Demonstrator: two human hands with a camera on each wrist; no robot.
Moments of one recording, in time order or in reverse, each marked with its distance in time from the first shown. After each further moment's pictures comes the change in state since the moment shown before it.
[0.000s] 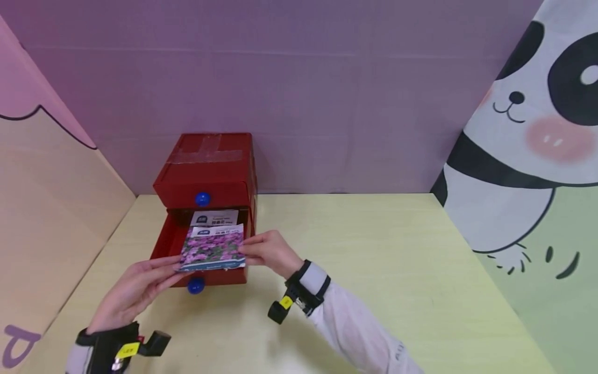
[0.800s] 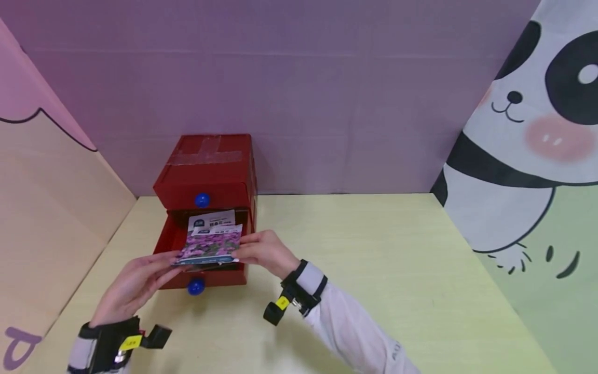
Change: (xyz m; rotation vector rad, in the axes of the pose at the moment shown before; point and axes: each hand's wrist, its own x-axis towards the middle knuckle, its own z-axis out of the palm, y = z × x) left_hand 0.007 0.005 -0.002 0.087 0.050 0.044; right_hand -0.001 -0.007 0.008 -0.001 -0.005 0.014
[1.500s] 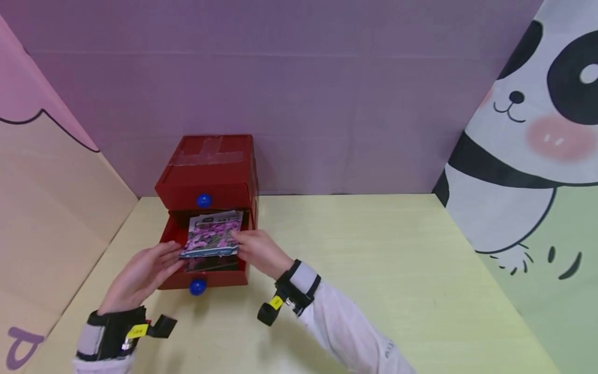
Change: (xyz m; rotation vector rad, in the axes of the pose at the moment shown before) left_hand 0.017 0.002 0.003 0.254 0.153 -0.001; right_hand 0.012 0.003 0.012 0.201 -0.089 -0.048
